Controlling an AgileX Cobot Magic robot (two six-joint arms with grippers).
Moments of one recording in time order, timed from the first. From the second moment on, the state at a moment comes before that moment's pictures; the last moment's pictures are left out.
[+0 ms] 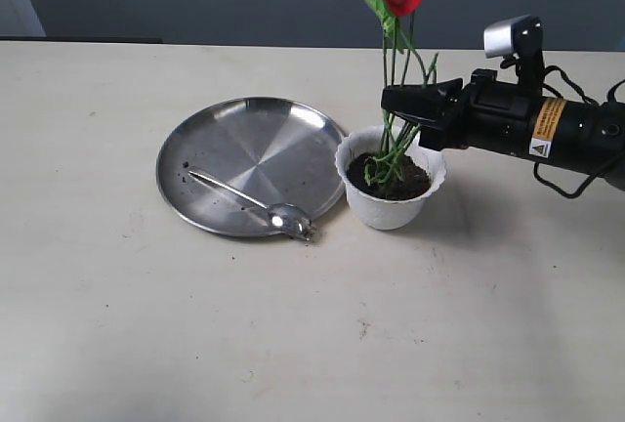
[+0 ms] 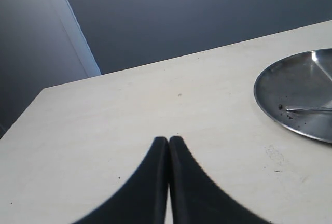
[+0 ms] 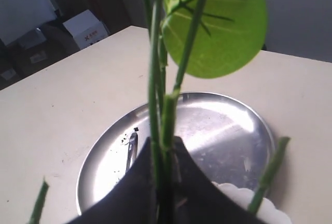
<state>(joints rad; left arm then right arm) -0.03 0.00 0.00 0.21 0.26 0.02 0.22 1.86 -0.73 -1.09 -1.05 0.80</state>
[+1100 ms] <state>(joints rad) -0.03 0.00 0.00 0.21 0.26 0.02 0.21 1.87 -0.68 -1.19 -0.92 0.87</state>
